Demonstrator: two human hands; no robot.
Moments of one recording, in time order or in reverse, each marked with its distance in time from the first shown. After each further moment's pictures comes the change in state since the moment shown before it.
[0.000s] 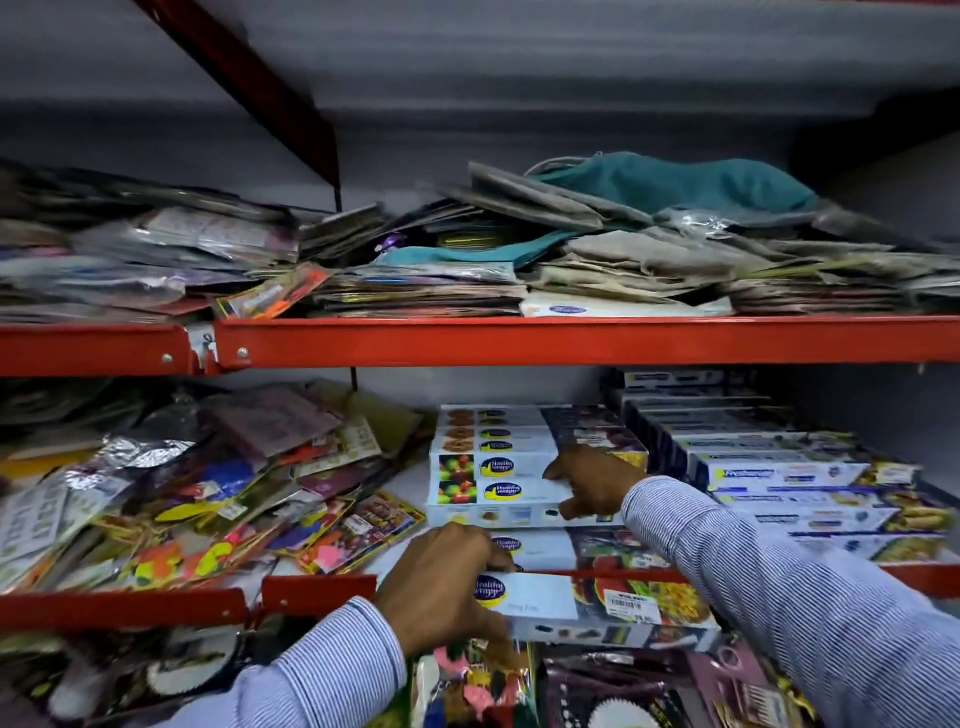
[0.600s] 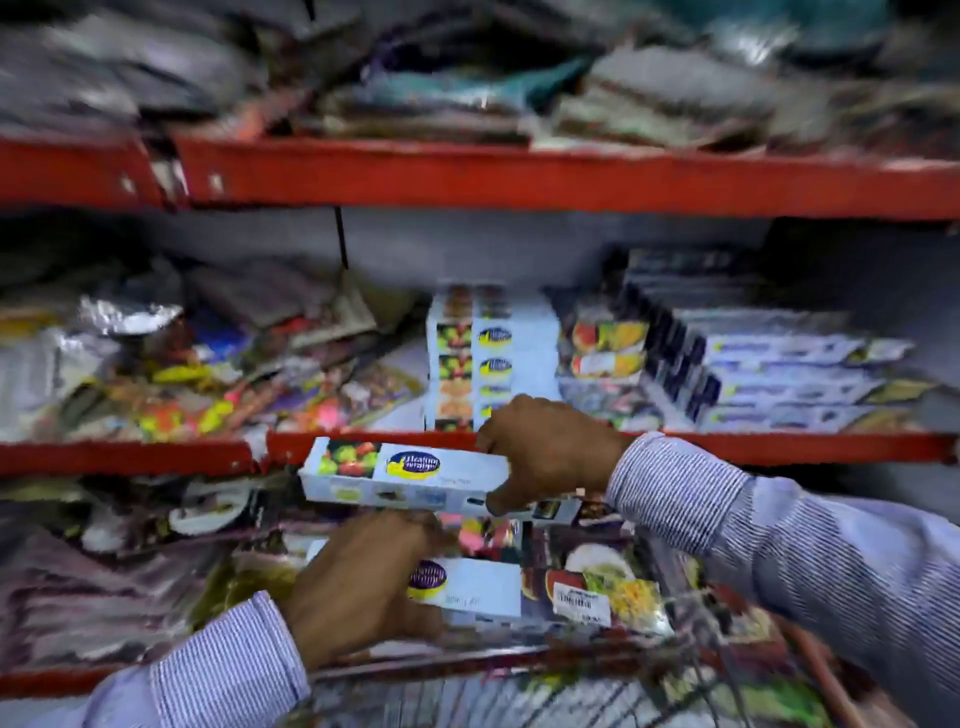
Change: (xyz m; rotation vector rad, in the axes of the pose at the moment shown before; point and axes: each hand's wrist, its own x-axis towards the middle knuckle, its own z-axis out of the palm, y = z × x) left_hand -0.107 -0.013 0.048 0.039 -0.101 0.028; right_hand -0.099 -0.116 0.025 -0.022 0.017 -0.265
